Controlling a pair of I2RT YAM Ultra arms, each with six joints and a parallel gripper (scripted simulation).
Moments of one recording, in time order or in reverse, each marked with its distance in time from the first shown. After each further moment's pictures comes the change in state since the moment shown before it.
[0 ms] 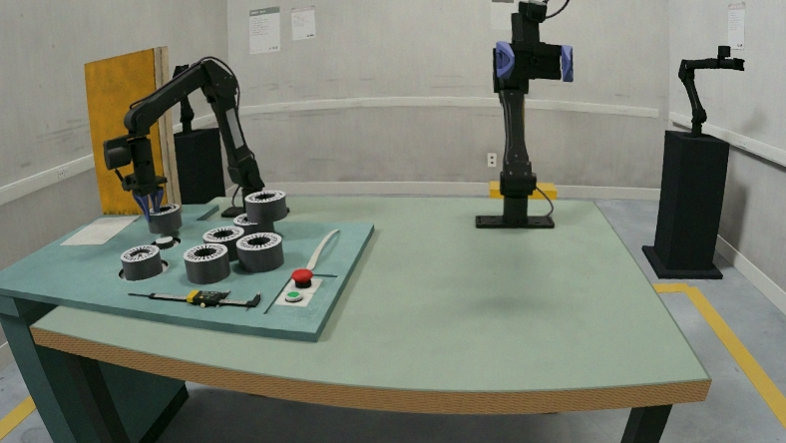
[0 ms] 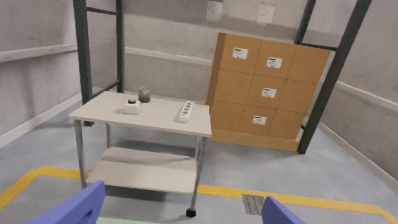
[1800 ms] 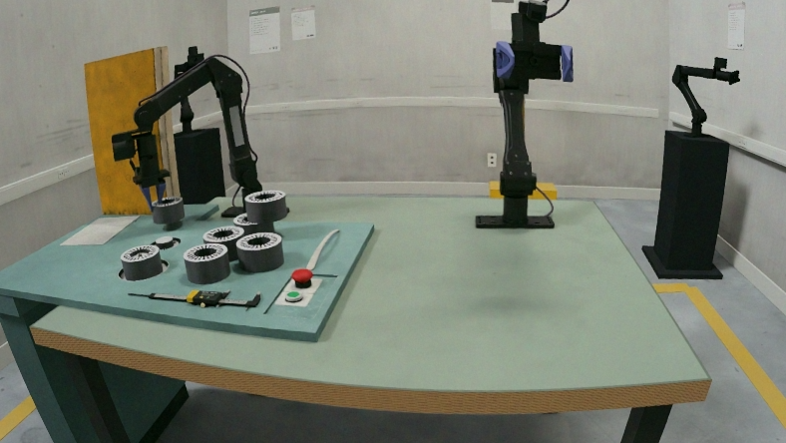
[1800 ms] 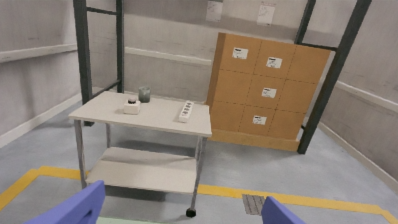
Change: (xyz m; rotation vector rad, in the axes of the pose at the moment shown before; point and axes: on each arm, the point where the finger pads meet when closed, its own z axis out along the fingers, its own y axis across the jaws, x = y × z) left arm 0.000 0.000 0.000 0.000 0.000 0.000; right arm -0.072 -0.047 0.000 -0.015 -0.003 0.250
